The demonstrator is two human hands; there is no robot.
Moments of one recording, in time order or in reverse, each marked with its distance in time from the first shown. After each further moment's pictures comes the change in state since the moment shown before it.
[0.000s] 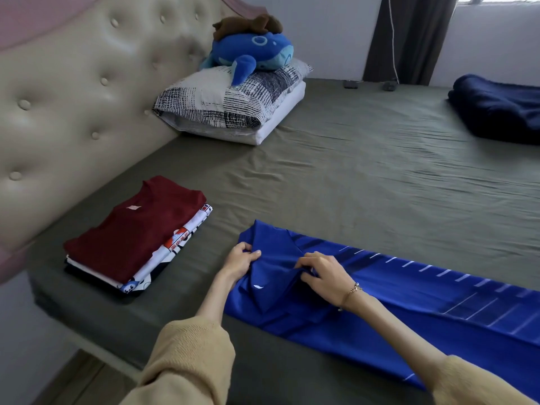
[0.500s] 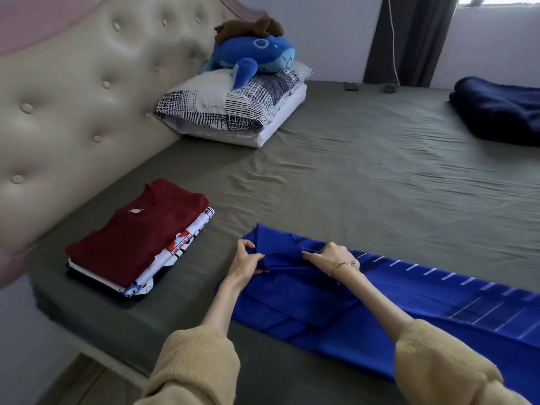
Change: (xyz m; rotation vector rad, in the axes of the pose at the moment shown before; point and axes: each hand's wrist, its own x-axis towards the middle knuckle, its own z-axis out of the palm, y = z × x) left_hand -0.016 0.012 0.007 -0.117 0.017 0.017; right_hand 0.048 0.019 -0.004 0.049 -0.020 0.672
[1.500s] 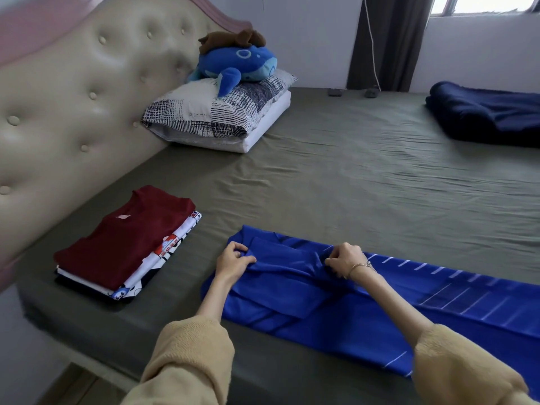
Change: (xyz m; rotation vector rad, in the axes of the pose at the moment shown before) left_hand -0.004 0.002 0.006 0.264 0.123 0.059; right_hand -0.005 0.057 -0.029 0.054 0.025 -0.048
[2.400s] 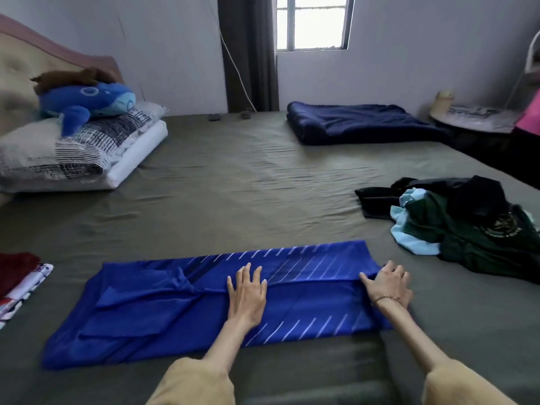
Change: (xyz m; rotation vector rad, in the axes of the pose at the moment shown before) left_hand -0.162 0.063 0.244 0.911 -0.245 0.617; right_hand -0.146 0.286 -0.109 -0.016 0.642 0.640
